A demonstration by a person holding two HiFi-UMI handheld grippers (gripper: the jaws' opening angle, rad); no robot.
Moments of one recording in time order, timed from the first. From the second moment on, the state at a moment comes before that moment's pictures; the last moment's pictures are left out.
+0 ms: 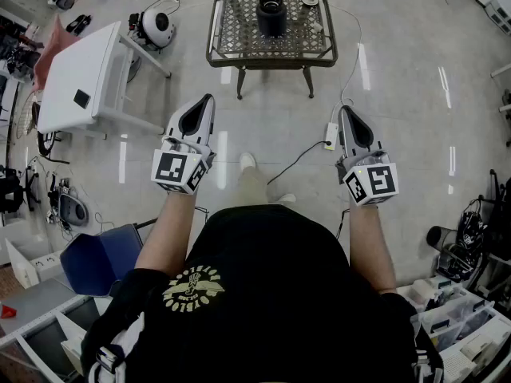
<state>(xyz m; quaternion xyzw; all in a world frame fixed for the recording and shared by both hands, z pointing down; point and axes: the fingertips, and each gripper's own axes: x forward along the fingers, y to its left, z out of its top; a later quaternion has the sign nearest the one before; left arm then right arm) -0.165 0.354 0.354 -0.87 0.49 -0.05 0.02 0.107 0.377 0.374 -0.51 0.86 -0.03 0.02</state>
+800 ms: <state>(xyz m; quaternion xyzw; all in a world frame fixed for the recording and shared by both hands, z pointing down) -0.208 0.250 0.370 -0.88 0.47 -0.05 0.01 0.066 0.277 0.375 -0.52 0.85 -0.05 0.02</state>
